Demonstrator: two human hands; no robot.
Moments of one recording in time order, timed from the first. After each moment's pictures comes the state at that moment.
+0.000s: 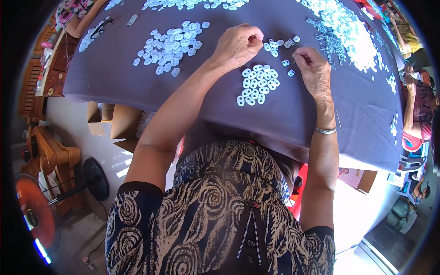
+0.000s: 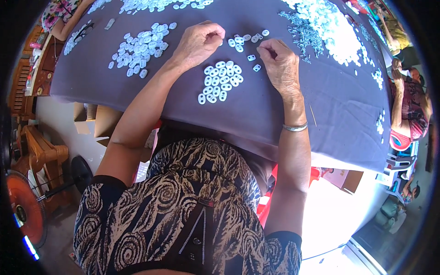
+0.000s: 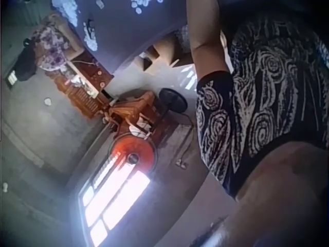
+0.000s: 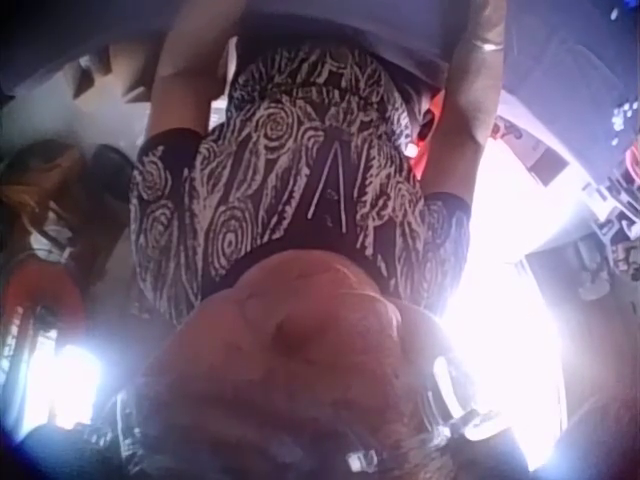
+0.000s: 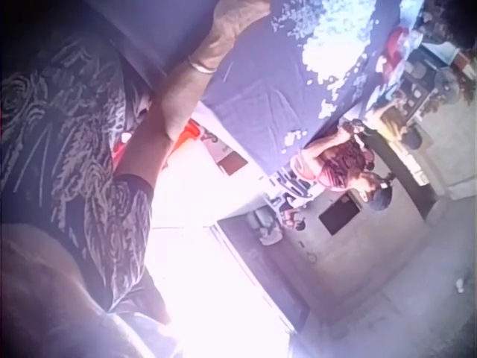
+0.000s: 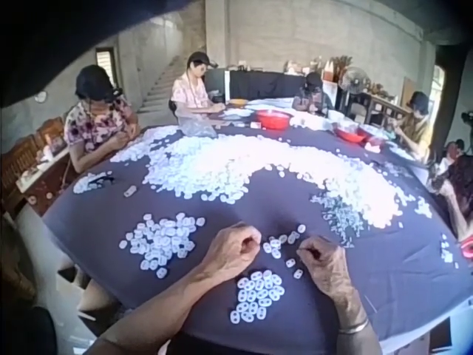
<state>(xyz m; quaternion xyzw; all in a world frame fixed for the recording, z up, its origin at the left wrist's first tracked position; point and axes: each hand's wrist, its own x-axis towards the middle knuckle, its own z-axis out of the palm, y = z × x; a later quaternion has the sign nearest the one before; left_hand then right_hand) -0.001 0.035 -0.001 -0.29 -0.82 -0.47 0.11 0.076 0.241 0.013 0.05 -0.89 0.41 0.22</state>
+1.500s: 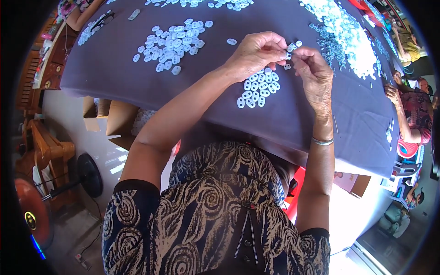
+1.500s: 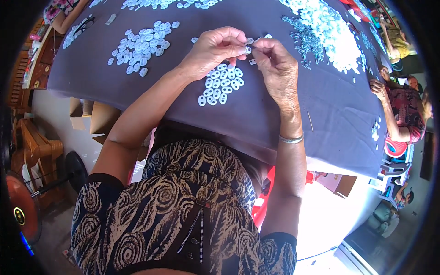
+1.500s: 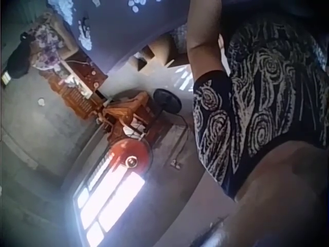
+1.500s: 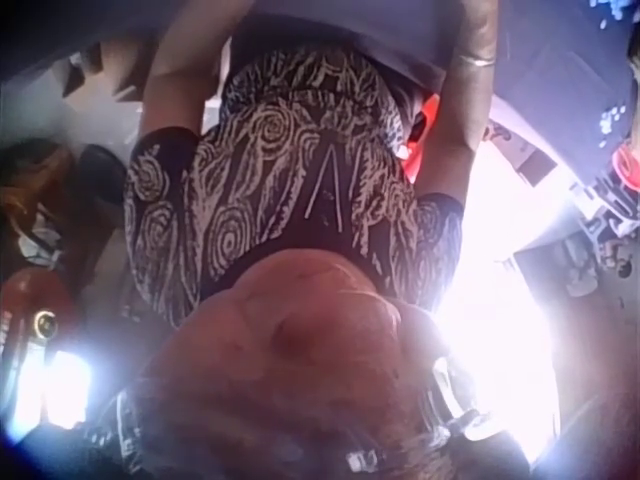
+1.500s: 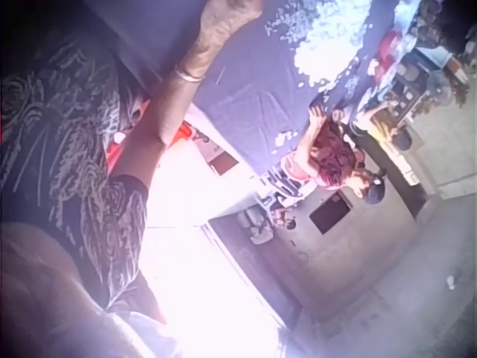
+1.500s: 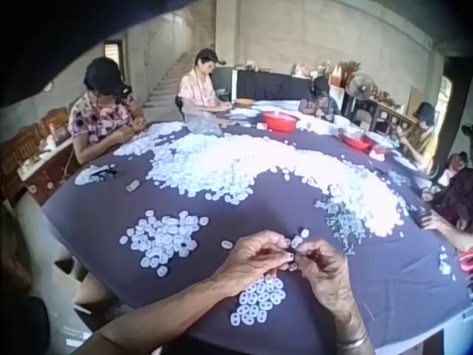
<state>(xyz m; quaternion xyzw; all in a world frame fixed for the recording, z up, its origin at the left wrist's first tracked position) 0.024 0.052 0.019 -0.24 -0.58 -0.75 -0.20 0.087 0.220 0.031 0.10 -0.77 0.61 0.16</state>
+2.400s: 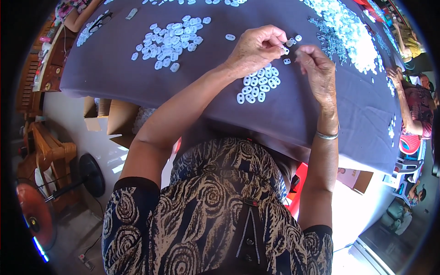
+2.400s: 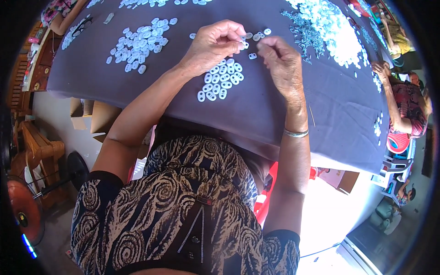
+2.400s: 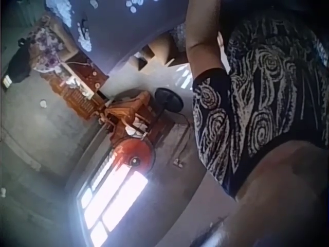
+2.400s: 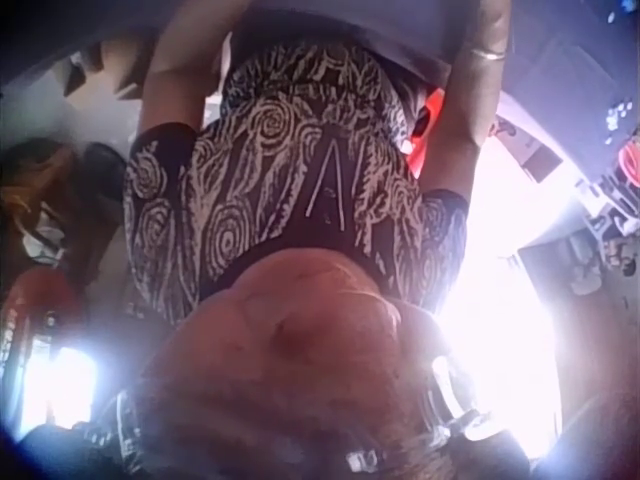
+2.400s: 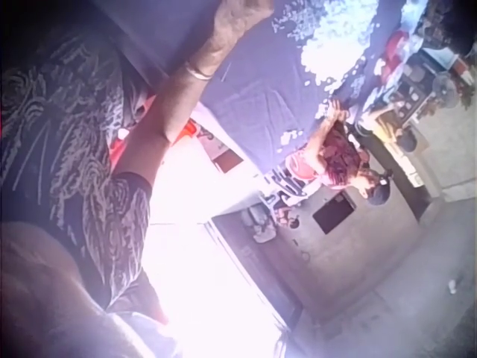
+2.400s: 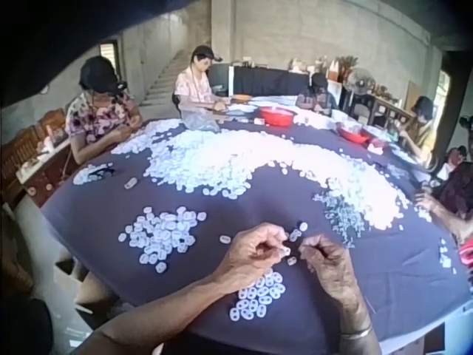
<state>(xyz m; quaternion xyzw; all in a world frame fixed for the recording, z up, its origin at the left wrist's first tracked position) 0.027 0.056 0.015 -0.29 -0.63 -0.71 -0.09 0.085 0.237 0.030 0.04 -0.80 0.59 0.10</state>
